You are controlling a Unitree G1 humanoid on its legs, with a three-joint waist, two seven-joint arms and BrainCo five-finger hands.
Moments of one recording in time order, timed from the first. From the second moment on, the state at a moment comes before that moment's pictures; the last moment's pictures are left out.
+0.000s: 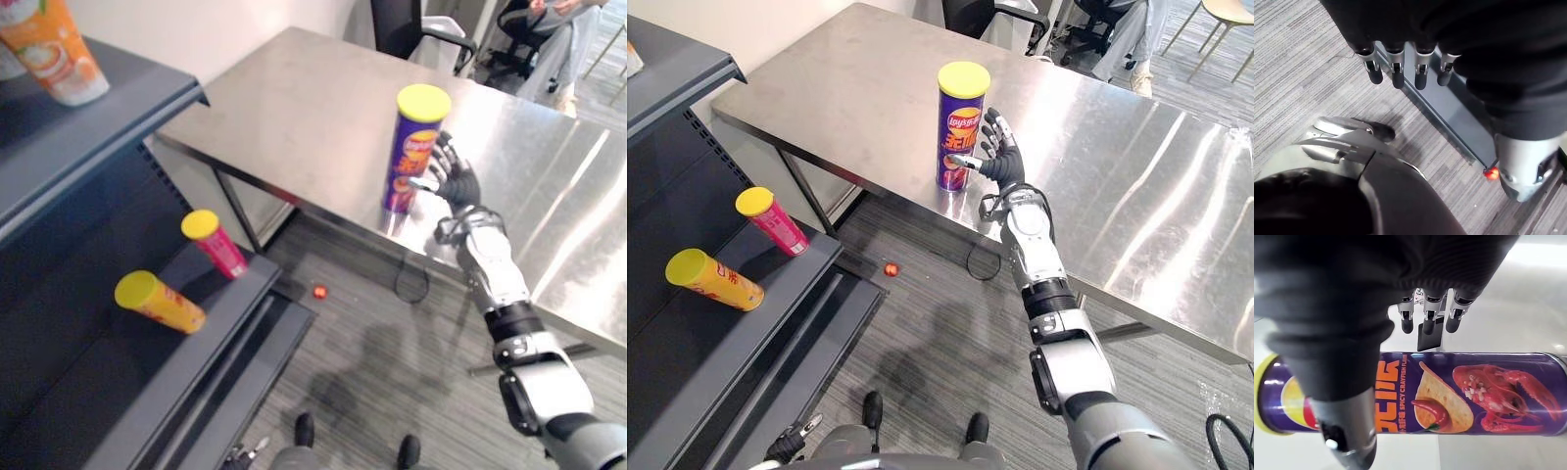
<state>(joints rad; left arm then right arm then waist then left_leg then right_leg) 0.16 0.12 0.20 1.04 -0.18 -0.10 -0.04 -0.79 -0.26 0.06 0.56 0.29 -0.13 -0.01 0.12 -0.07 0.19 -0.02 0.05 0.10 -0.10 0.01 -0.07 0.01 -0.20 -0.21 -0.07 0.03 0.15</state>
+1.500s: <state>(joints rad) 0.18 0.13 0.20 0.99 -0.19 -0.10 -0.02 -0.71 -0.27 0.04 0.39 0.28 -0.10 -0.01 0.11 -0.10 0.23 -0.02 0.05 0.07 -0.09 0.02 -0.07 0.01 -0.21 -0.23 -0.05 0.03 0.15</state>
